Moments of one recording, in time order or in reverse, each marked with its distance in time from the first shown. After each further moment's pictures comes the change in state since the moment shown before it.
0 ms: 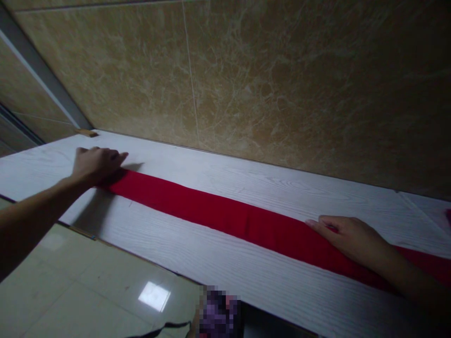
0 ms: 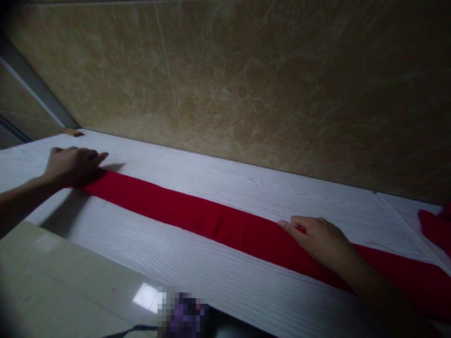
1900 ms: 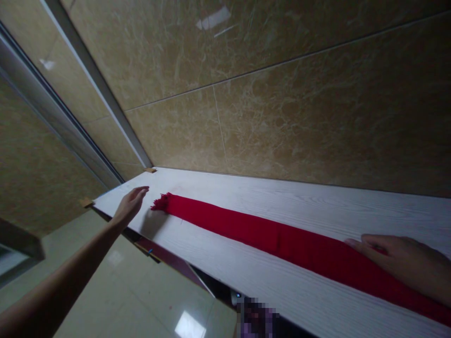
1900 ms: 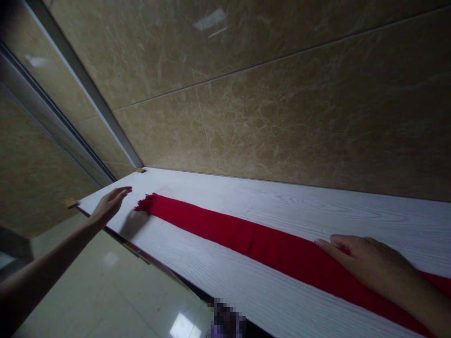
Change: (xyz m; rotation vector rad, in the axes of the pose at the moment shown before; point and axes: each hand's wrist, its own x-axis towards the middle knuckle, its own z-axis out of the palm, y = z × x) left_hand -0.085 -0.002 -0.062 -0.198 0.203 -0.282; right_hand 0.010 0.019 0.019 0.224 0.304 -0.134
